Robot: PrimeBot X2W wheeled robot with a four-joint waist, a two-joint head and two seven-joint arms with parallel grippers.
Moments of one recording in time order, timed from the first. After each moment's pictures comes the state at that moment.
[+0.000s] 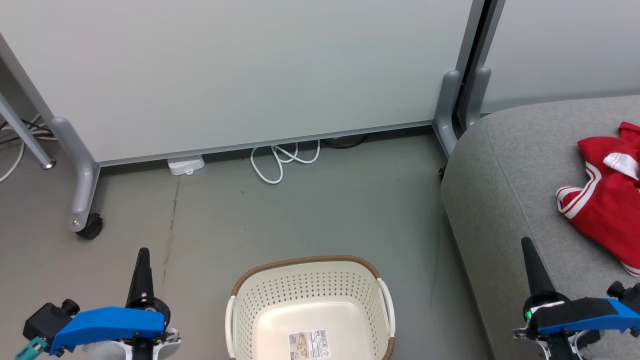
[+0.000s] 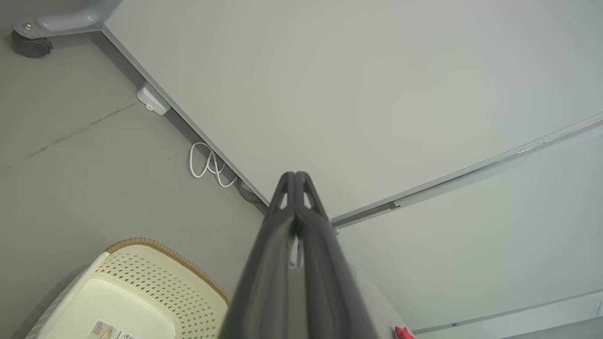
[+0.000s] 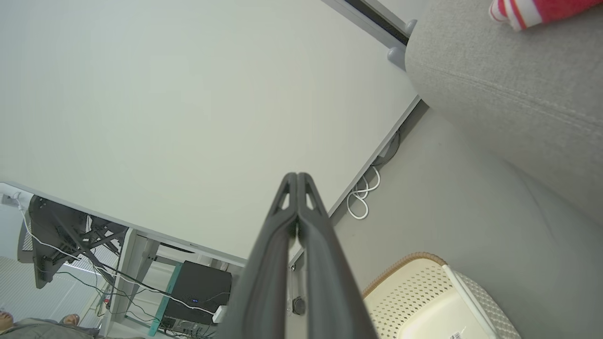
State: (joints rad) left arm -0.07 0.05 0.07 0.28 -1.08 -0.12 -0.02; right arm -0.08 -0.05 -0.07 0.25 1.09 0.13 -0.02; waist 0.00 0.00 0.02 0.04
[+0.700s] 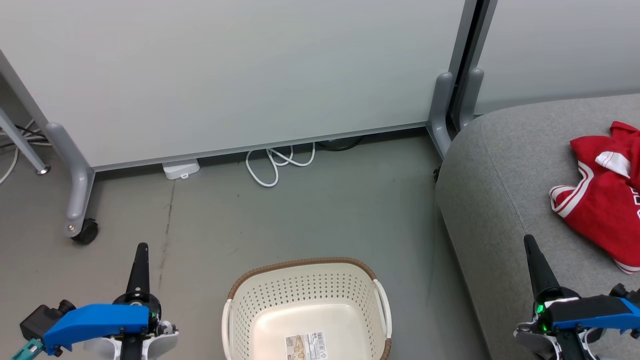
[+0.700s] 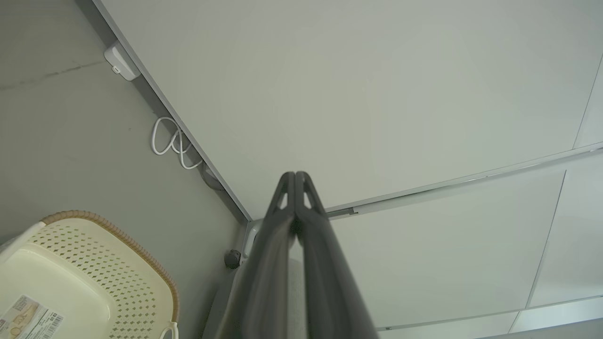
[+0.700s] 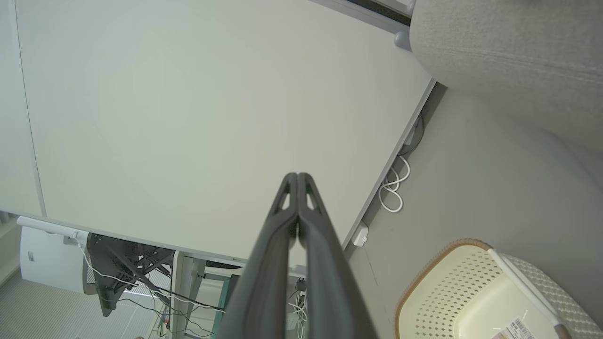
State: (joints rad) left arm -0.08 0.05 0.09 0.26 -1.29 -0.12 0.04; right arm -0.09 -0.05 -0.09 0.25 1.30 0.13 0.03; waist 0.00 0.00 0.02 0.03
